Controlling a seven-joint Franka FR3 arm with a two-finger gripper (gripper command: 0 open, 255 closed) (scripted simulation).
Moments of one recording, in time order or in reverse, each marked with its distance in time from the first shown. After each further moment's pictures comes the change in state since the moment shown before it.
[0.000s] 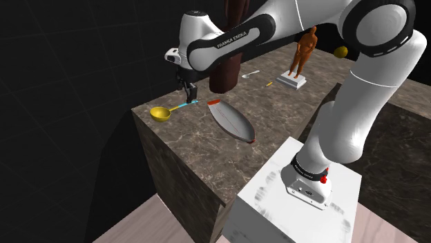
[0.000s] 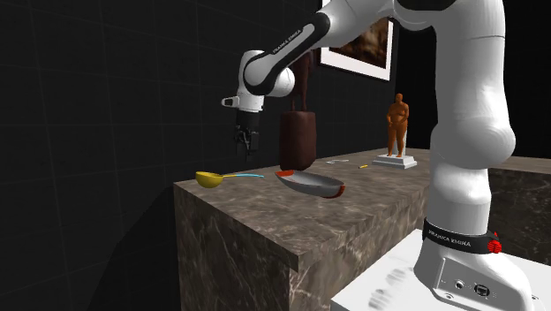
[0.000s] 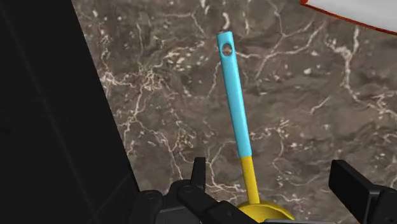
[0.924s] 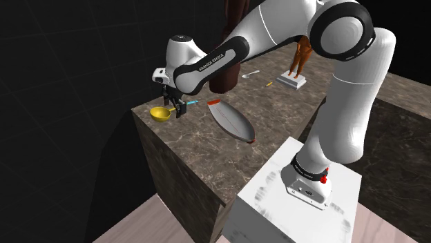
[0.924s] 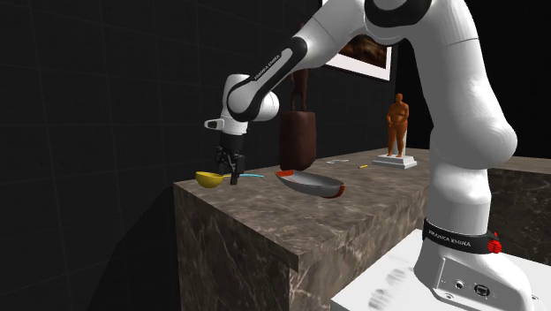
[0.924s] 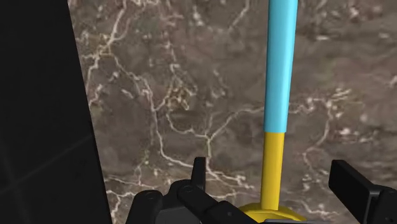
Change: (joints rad) arm 0.023 0.200 0.043 0.068 0.017 0.147 -0.149
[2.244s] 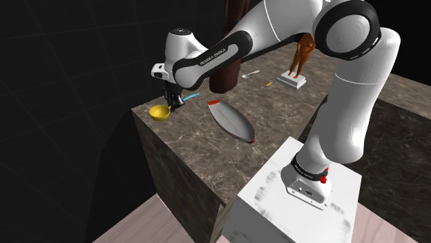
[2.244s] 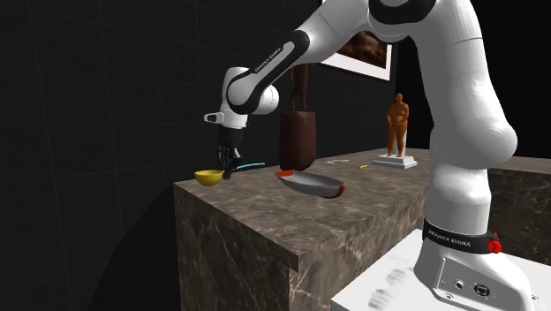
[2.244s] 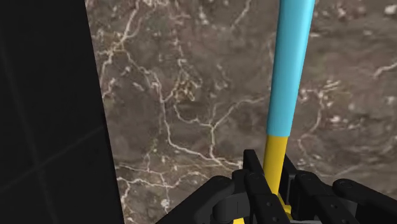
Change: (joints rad) arm 0.002 -0.029 0.001 0.016 -0.001 -0.044 0.003
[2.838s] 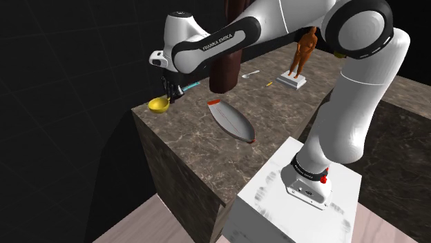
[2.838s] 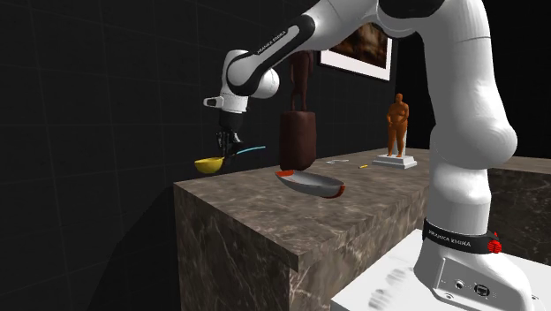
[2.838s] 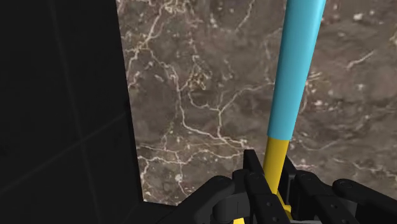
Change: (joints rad) arm -0.001 -0.062 0.000 0.047 0.001 -0.109 -0.002
